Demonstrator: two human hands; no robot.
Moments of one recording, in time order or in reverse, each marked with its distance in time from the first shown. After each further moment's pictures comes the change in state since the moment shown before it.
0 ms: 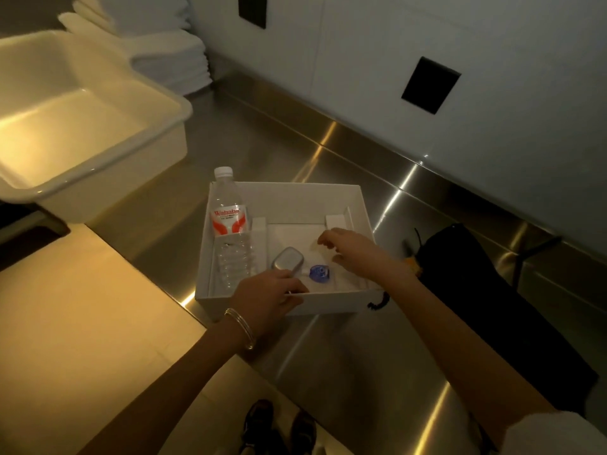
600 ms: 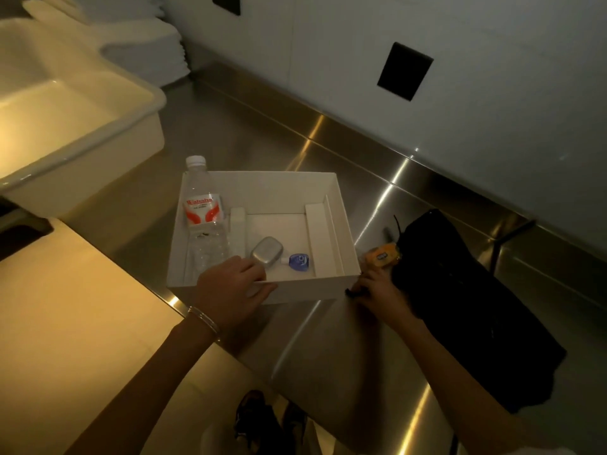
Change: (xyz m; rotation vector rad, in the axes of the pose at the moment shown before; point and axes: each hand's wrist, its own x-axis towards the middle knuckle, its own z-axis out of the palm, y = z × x) left_hand -0.013 -0.005 0.004 0.229 0.214 0.032; right_hand -0.089 0.095 0.099 0.129 0.135 0.209
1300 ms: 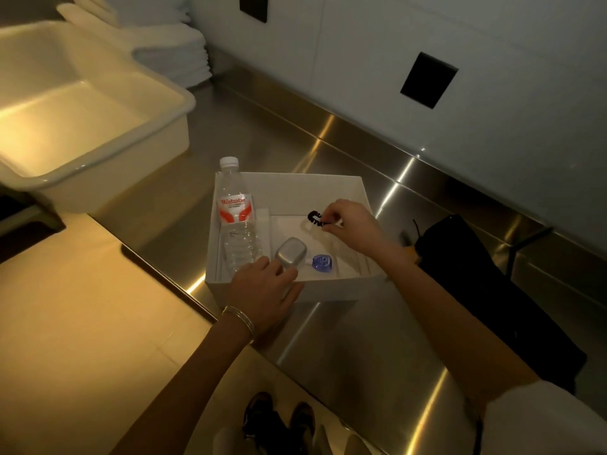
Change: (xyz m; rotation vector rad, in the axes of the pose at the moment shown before) left_hand -0.010 -0.004 0.005 0.133 0.027 0.013; right_hand 0.080 -0.146 -0.085 0.076 0.170 -0.179
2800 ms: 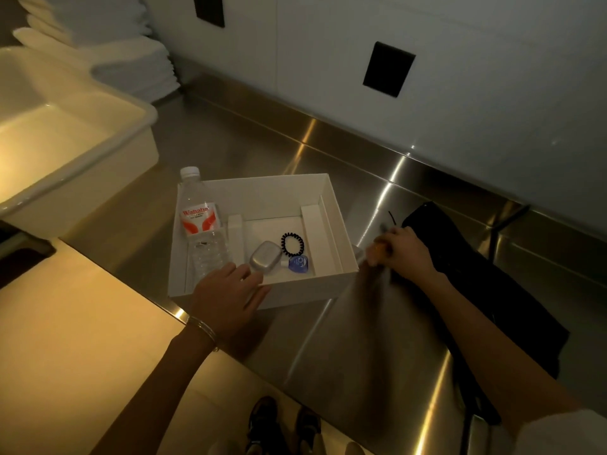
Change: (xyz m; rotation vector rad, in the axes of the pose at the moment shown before) left_hand 0.004 -0.002 0.004 -0.008 0.021 0.021; right_hand -0.083 0.144 -0.011 -0.237 0.005 0.315
